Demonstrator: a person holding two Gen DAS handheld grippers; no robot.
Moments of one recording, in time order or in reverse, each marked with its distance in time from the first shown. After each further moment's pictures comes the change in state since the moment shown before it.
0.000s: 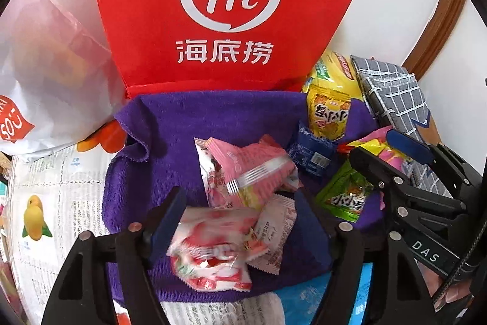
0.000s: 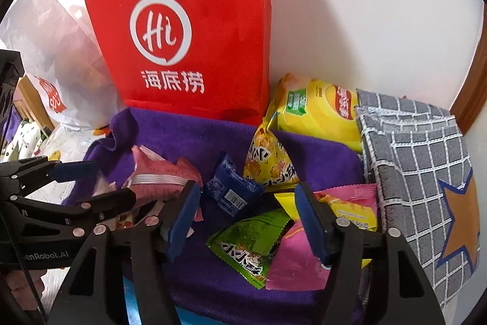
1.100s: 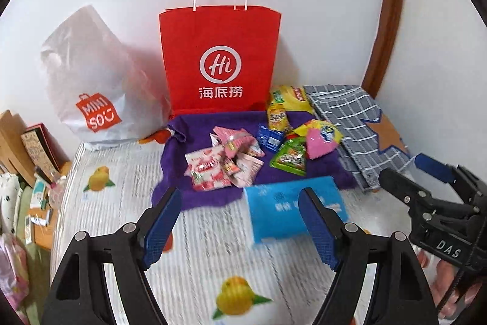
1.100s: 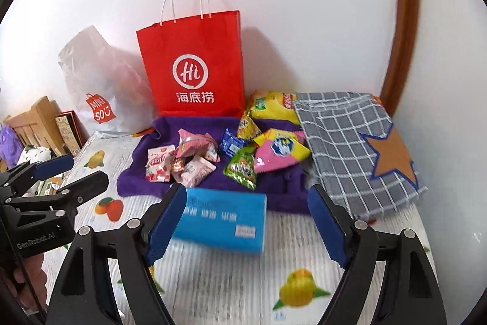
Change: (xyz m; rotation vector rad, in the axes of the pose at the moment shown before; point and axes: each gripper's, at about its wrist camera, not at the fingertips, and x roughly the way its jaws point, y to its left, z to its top) left arm -0.188 -0.043 -0.127 0.052 -0.274 0.071; right arm -0.208 0.020 -0.103 0.122 -0.134 -0.089
